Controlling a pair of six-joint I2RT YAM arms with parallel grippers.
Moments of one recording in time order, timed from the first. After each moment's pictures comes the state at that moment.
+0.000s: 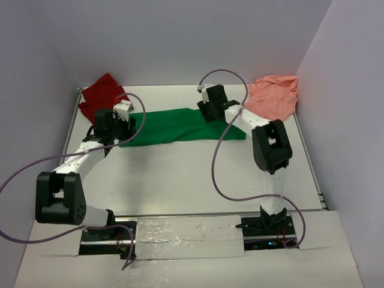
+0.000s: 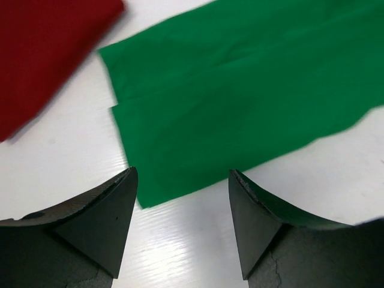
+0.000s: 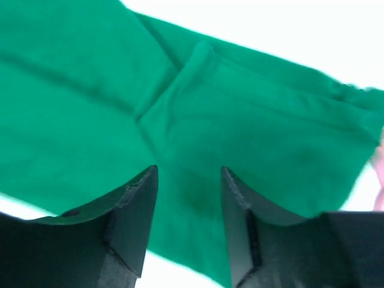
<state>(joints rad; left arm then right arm) -0.09 1.40 0.84 -0.03 0.14 0.17 0.41 2.11 1.63 -0.34 0.09 -0.14</state>
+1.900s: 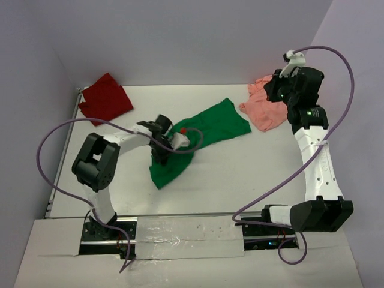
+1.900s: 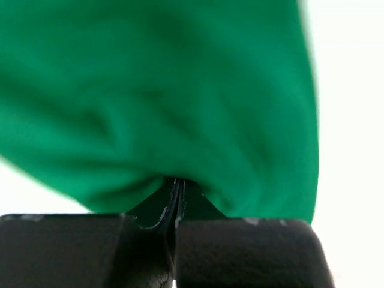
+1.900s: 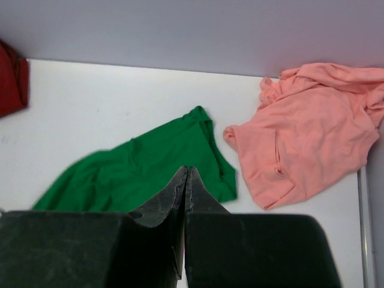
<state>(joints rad) -0.53 1.87 1.20 -0.66 0.21 0.51 -0.04 1.27 1.43 -0.44 -0.25 0.03</state>
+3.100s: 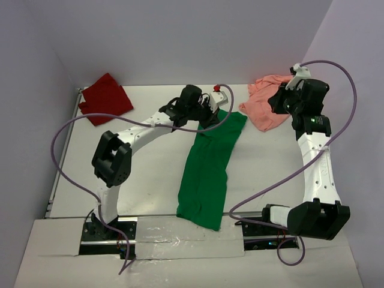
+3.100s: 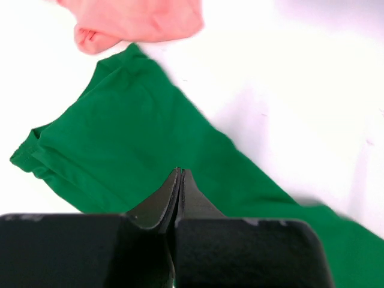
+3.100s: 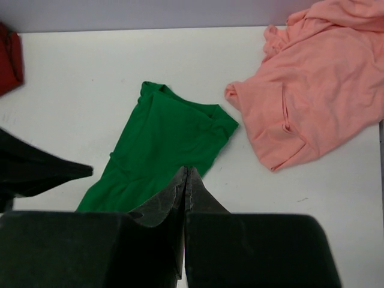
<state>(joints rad) -0.75 2.00 1.71 -0.22 0.46 0.23 -0.17 1.22 1.31 -0.49 -0.36 0.06</state>
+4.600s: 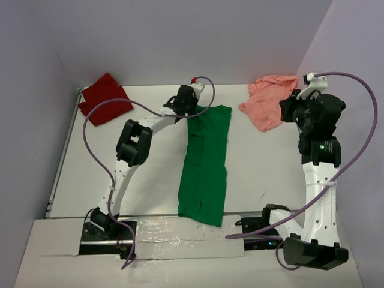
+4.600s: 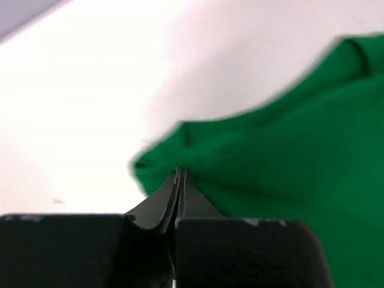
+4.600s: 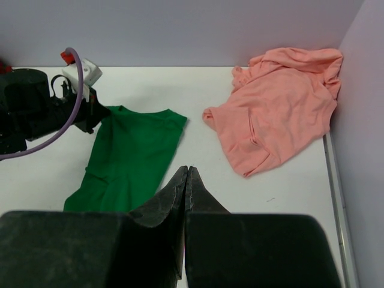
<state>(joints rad) -0.58 2.54 2.10 -0.13 -0.08 0.06 -0.18 0.97 1.27 -0.52 -0.27 0.03</state>
